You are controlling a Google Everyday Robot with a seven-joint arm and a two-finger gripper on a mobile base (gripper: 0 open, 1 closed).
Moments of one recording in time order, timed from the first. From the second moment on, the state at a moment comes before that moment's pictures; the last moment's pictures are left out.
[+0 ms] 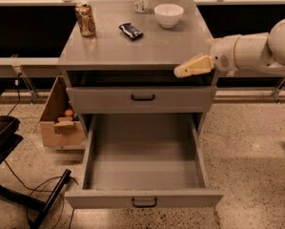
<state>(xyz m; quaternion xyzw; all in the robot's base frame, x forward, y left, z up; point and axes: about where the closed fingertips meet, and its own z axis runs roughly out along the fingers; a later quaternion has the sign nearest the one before) 0.681 -0.161 0.886 -0.38 0.76 0.18 0.49</state>
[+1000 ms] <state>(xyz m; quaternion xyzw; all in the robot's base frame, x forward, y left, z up) 0.753 -0.178 0.947 -0.33 0.74 0.12 0.58</state>
